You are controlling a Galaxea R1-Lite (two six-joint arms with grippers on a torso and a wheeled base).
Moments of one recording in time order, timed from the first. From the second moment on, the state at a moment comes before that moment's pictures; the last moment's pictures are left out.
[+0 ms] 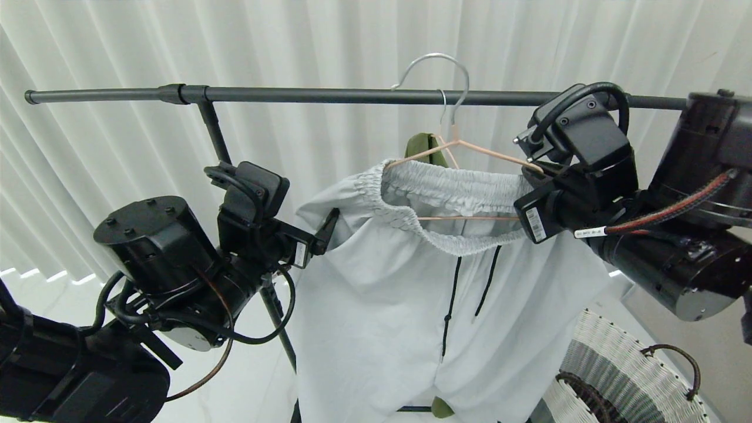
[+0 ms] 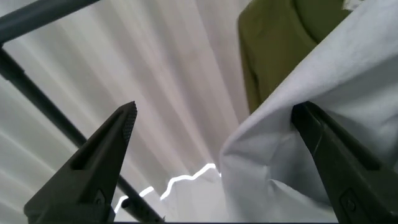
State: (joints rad) left arm -0.47 1.73 -0.57 -1.28 0.19 0.45; right arm 0.89 1.56 -0.97 -0.62 -0.64 -0.49
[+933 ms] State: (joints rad) left arm -0.45 1.70 -0.48 -1.28 0.12 0.46; right arm 0.58 1.55 -0.96 -0.56 -0.65 -0.47
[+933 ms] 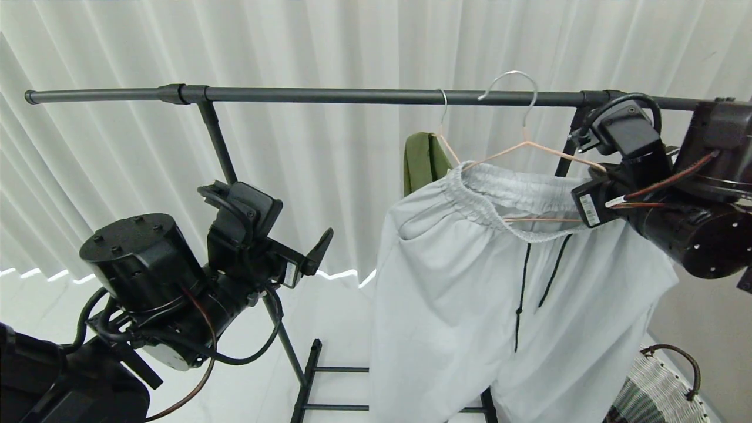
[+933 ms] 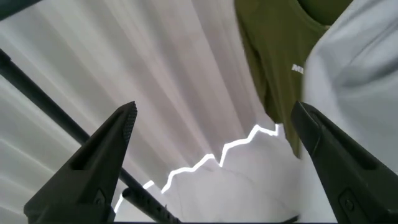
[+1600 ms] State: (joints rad) left arm -0.43 1.72 -0.41 -1.28 0.12 0.52; right arm 0.29 1.35 -0.86 -0.35 -0.65 -0.47
